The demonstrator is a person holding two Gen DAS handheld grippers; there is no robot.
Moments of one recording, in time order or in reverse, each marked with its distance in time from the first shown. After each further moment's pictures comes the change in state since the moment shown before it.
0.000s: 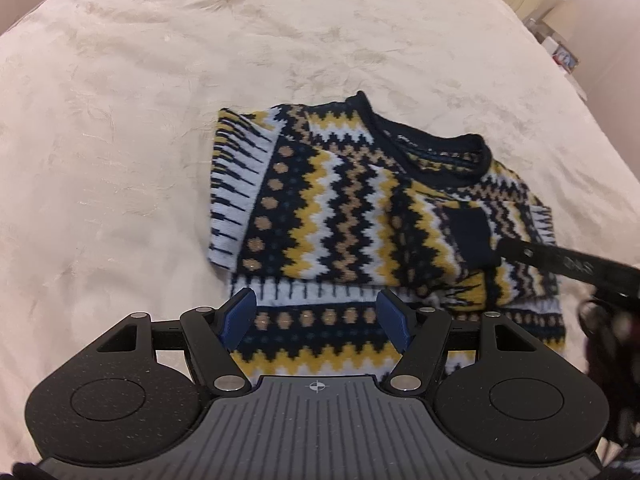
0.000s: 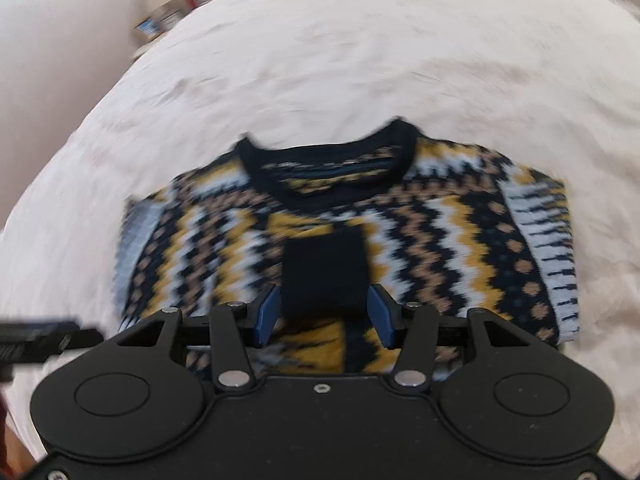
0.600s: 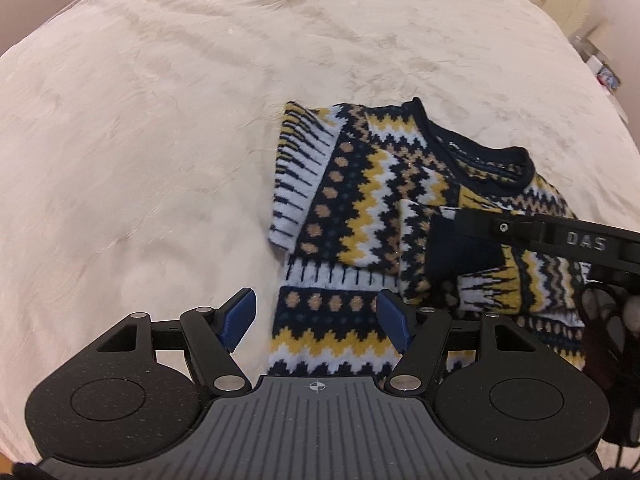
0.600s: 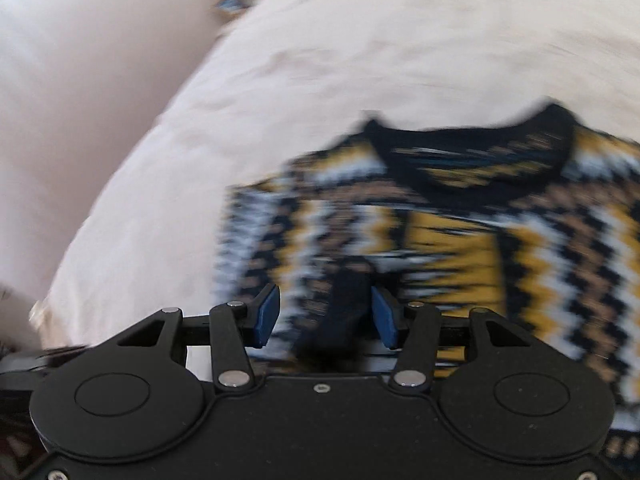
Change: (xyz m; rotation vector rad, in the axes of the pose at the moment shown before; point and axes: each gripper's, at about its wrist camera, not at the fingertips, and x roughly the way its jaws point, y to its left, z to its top) left arm -0.012 0.016 -0.012 -0.085 -0.004 0.126; right arm 0.025 0.081 0.007 -0.139 0.096 0.369
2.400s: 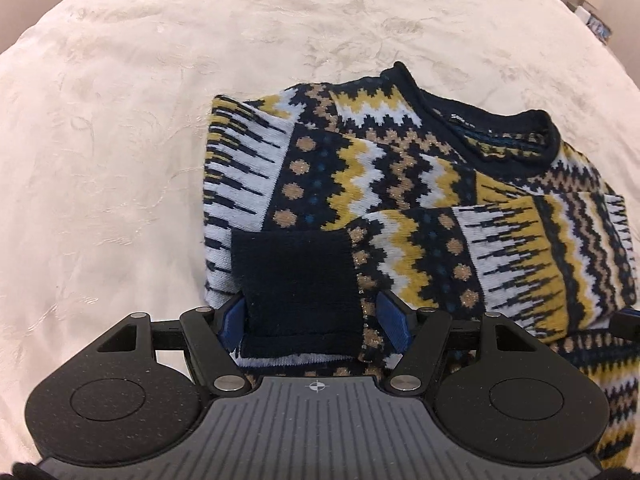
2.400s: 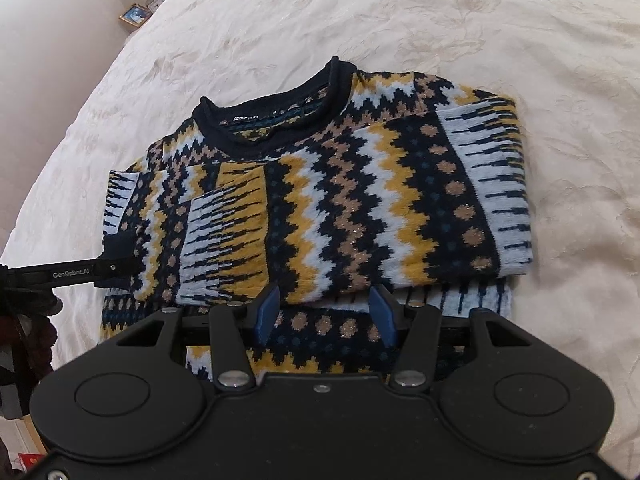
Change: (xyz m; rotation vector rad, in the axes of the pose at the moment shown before) left arm 0.087 -0.028 0.019 0.148 0.025 0.031; right arm -0.082 -0.095 -0.062 0.185 0.010 -0.299
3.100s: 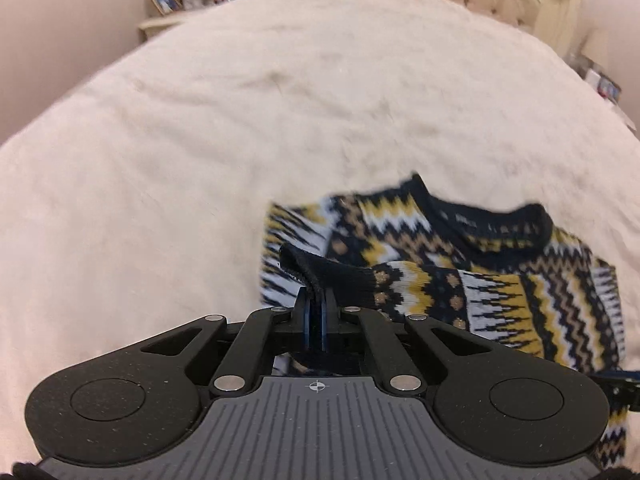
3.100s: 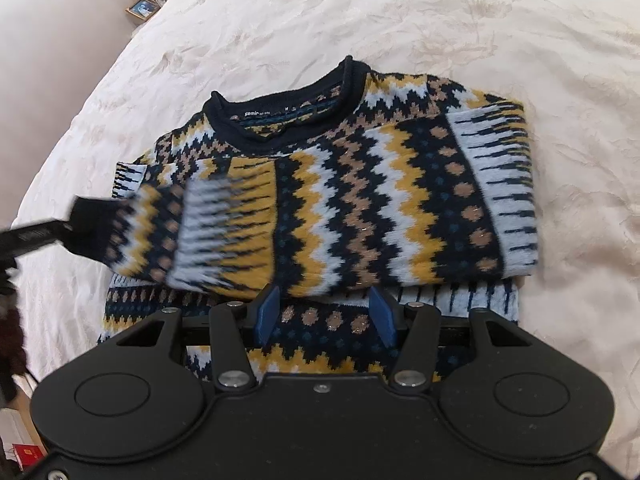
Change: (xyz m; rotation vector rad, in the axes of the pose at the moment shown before) left arm -0.069 0.012 0.009 -0.060 -0.251 0.093; right arm -0.003 0.004 0.001 -0.030 -0.002 0.005
